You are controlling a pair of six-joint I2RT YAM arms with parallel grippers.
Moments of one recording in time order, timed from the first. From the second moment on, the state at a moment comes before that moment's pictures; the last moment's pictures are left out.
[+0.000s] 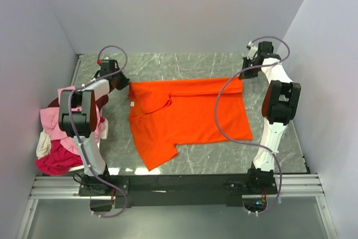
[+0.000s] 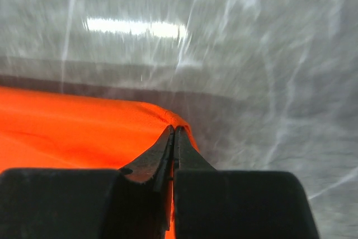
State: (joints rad) left arm -0.01 1.94 1.25 -0.04 0.12 -0.73; right arm -0.15 2.22 1.87 -0.68 -0.36 -0.06
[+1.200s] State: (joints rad) left arm -0.26 1.38 1.14 -0.22 0.34 -0.25; right arm -0.07 1.72 1.41 -0.63 -0.70 -0.59
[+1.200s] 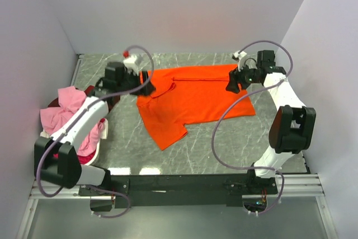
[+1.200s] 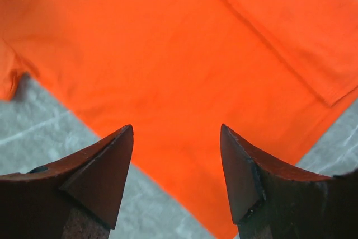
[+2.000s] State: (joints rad) left arm -0.79 1.37 0.89 -0.51 0.19 -0.20; right arm -0.11 1.59 1.12 -0.98 -0.72 -1.06
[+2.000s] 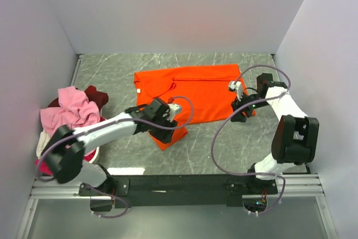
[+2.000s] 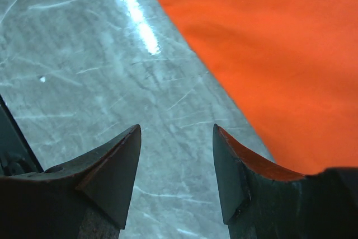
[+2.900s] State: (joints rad) left arm -0.96 1.66 0.98 -0.64 -0.13 -0.35; right arm -0.18 1.50 1.03 -0.93 -0.73 -1.11
